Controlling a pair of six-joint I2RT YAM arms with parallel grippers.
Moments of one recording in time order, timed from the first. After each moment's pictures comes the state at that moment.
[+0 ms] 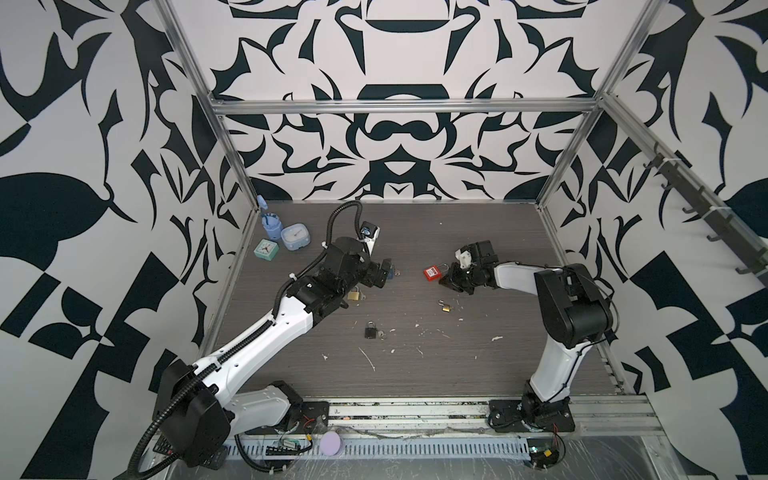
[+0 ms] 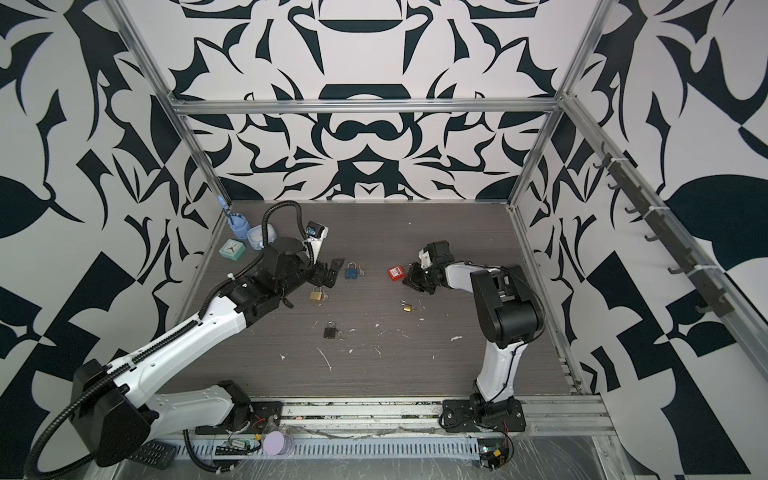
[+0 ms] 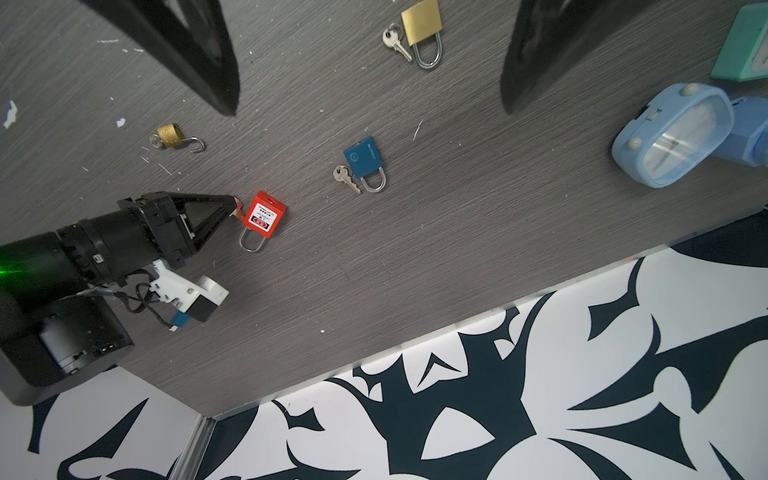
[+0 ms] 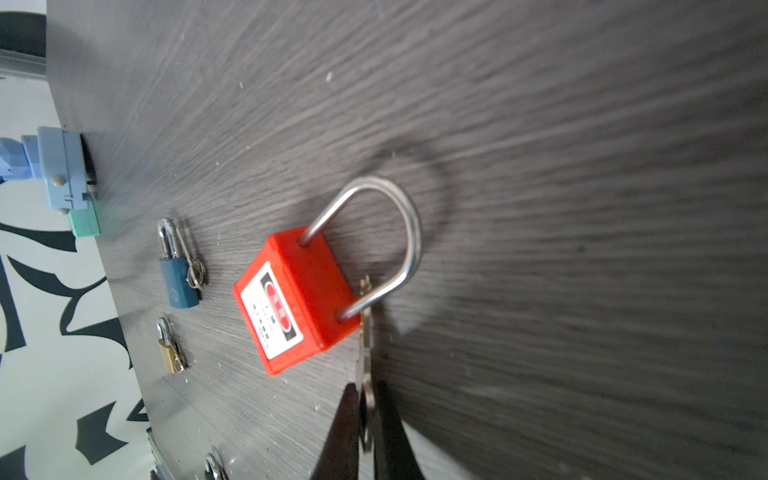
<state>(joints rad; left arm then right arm) -0.67 1.21 0.98 -0.25 -0.16 -0.03 0.23 1.86 0.98 -0.13 -0.53 0.66</state>
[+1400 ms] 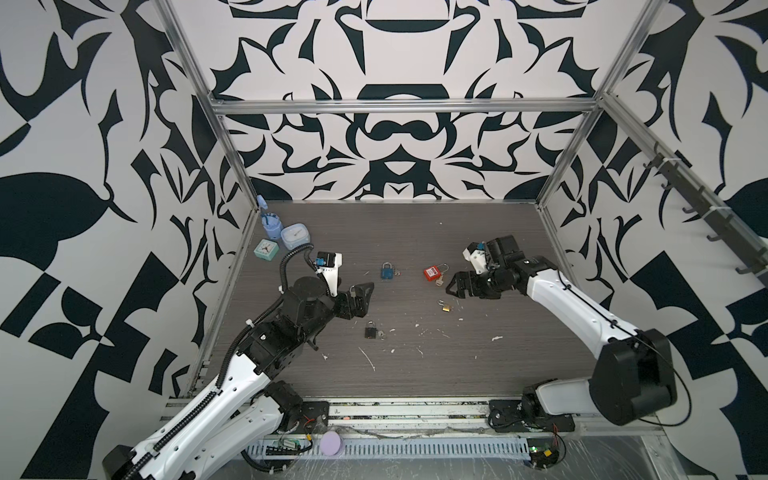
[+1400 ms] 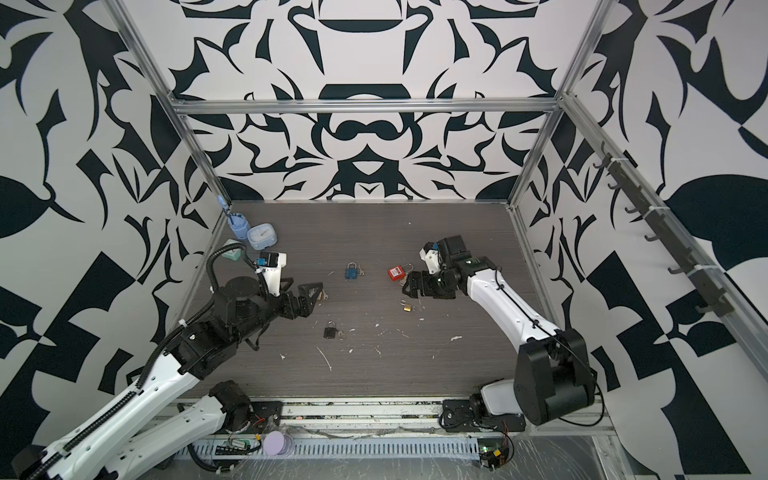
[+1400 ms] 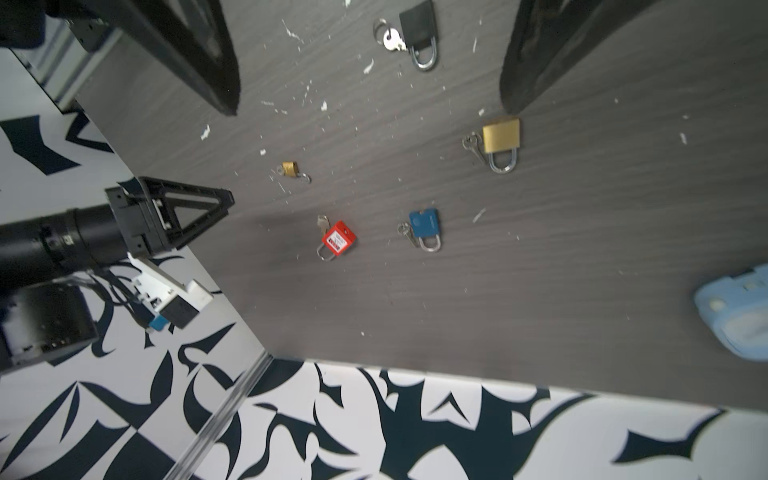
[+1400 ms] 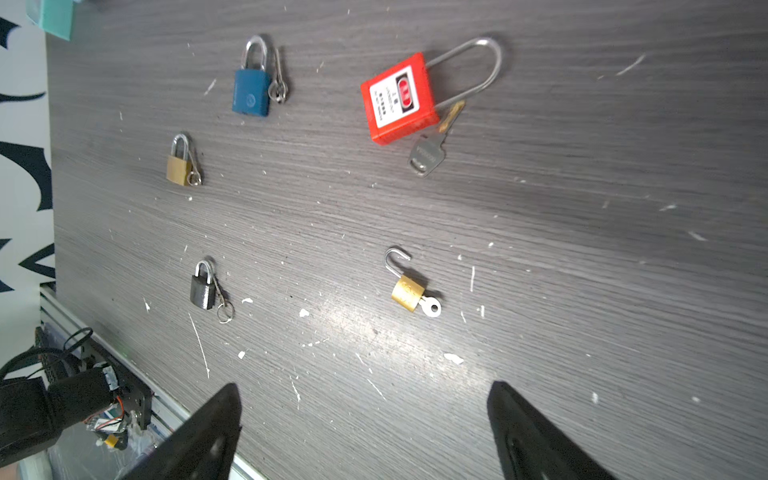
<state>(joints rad) -0.71 0.74 0.69 -0.40 -0.03 -0.47 0.32 1.44 1.01 -0.74 -0.41 0.23</state>
